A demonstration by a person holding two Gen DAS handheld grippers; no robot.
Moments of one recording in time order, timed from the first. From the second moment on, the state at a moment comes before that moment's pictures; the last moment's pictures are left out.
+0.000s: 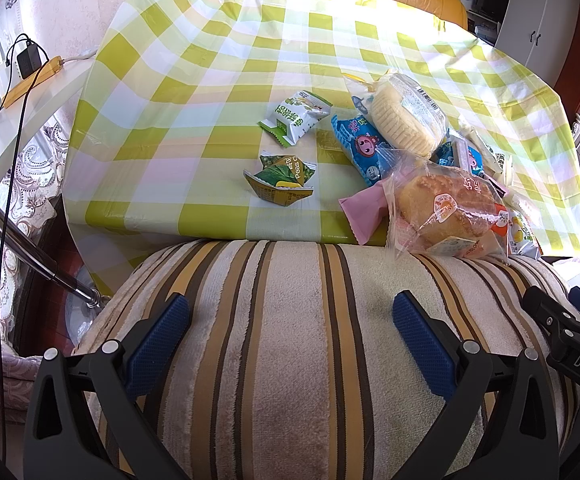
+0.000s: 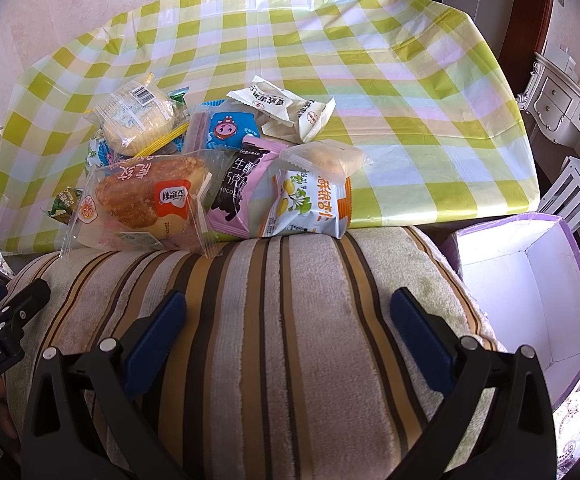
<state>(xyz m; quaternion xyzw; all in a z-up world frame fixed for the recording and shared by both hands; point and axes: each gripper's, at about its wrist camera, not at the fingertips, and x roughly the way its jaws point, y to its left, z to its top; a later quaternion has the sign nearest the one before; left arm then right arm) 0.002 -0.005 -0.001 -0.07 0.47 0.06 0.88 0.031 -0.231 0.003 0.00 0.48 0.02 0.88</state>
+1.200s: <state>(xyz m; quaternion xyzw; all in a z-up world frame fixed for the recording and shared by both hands) 0.080 0.041 0.002 -0.17 0.46 0.06 0.87 0.093 -0.280 0.001 0.14 0.51 0.05 0.85</state>
